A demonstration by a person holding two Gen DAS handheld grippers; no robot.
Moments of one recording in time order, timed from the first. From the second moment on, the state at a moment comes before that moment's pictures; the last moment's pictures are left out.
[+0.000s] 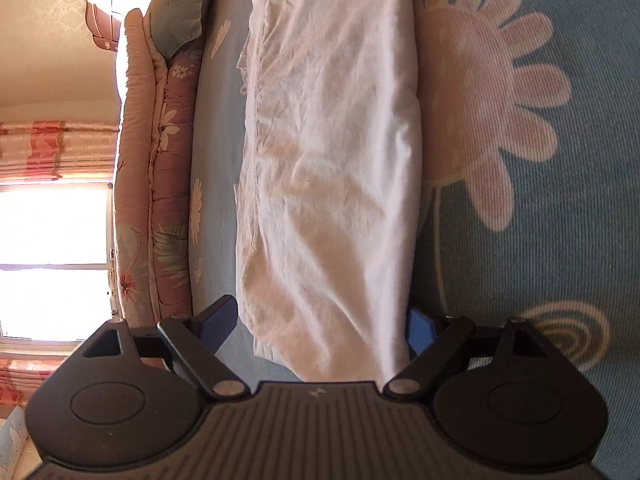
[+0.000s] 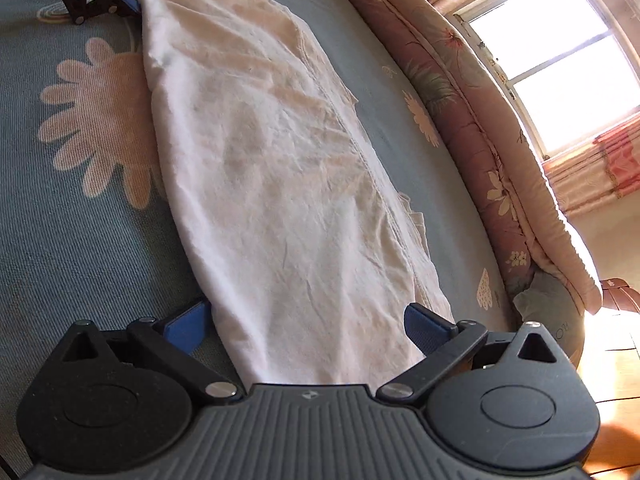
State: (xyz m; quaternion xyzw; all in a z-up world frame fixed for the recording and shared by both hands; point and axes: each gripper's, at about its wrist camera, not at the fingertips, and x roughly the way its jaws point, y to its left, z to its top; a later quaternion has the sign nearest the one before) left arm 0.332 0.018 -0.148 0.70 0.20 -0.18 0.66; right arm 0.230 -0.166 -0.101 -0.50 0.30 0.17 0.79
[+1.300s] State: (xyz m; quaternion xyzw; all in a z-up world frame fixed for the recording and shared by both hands) left arm 0.362 -0.003 -0.189 0.70 0.17 -0.16 0.67; right arm 0.227 -0.158 -0.175 -0.62 0.22 0.12 0.74
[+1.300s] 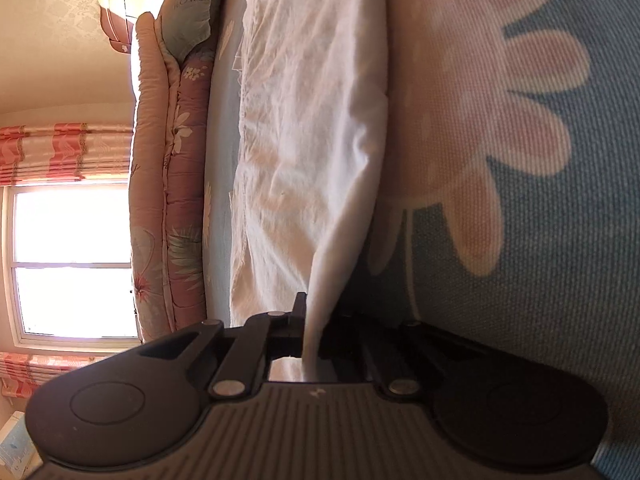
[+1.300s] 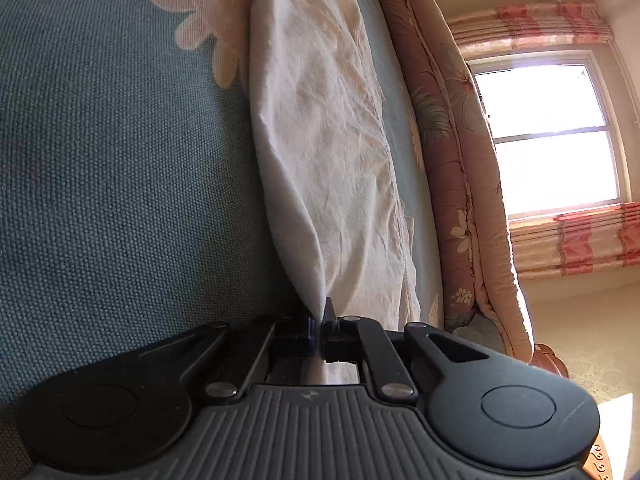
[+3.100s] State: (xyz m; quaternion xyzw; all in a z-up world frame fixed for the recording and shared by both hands) left arm 0.173 -0.006 -0.140 0.68 0.21 -0.20 0.67; right arm 0.151 -0.218 -0.108 -0.58 0.29 0.16 0.74
